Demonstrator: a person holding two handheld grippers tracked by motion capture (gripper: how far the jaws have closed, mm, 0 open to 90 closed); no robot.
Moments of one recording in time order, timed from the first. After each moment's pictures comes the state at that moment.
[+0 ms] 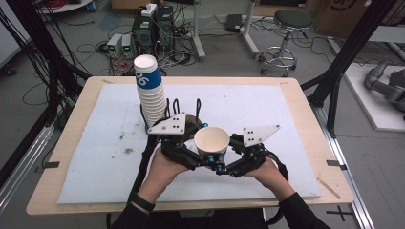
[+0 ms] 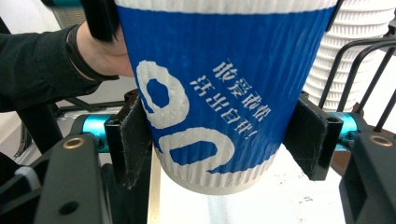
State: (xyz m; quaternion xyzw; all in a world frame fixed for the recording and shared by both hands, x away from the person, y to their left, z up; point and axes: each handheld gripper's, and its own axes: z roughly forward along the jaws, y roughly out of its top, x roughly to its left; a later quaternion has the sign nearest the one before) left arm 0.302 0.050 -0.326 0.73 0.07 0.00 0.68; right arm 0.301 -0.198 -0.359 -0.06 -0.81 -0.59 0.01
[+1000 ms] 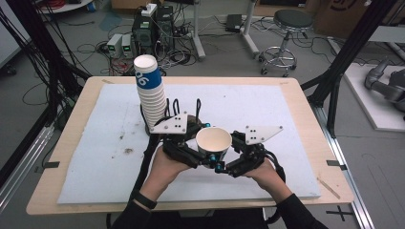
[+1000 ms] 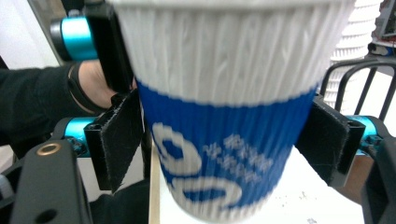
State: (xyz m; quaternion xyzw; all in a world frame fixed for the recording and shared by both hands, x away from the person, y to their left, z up) left arm 0.304 0.045 -0.326 0.74 0.06 0.01 0.67; right arm 0.297 -0.195 -0.357 -0.09 -0.77 -0.63 0.00
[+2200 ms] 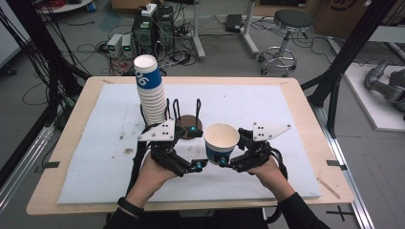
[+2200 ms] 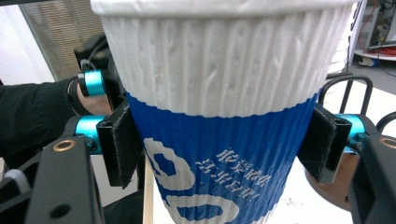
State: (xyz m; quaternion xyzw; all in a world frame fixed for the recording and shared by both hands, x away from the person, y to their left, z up) left arm 0.295 0.075 -0.345 0.76 0.08 0.02 0.65; right arm 0.300 -0.208 -0.352 -0.10 -0.75 -0.65 -0.01
